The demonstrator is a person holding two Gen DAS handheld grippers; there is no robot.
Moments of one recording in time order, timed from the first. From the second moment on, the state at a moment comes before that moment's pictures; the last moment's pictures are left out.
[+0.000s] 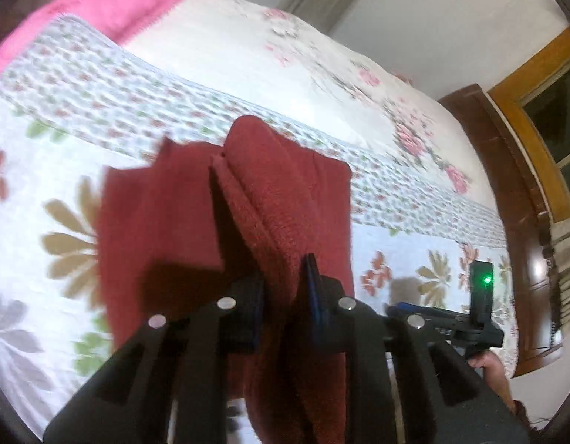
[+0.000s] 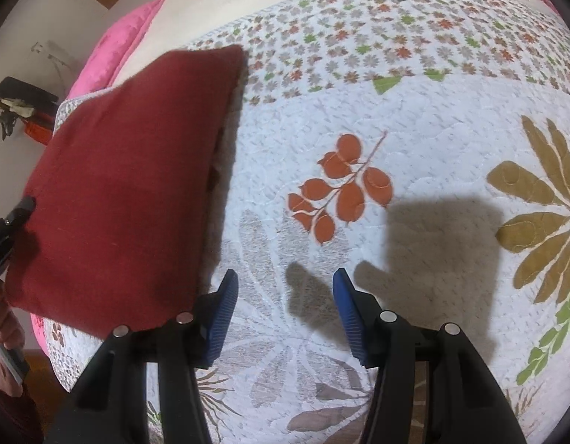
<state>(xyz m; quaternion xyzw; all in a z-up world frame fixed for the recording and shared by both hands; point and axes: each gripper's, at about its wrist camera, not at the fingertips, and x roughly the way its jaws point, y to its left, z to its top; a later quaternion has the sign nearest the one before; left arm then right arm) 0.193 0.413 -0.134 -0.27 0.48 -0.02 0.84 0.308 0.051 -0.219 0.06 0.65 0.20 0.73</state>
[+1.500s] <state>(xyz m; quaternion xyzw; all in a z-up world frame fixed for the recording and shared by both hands) 0.104 0.481 -0.213 -0.26 0.57 0.06 0.78 0.232 0.168 -0.229 0.04 0.67 0.34 0.66</state>
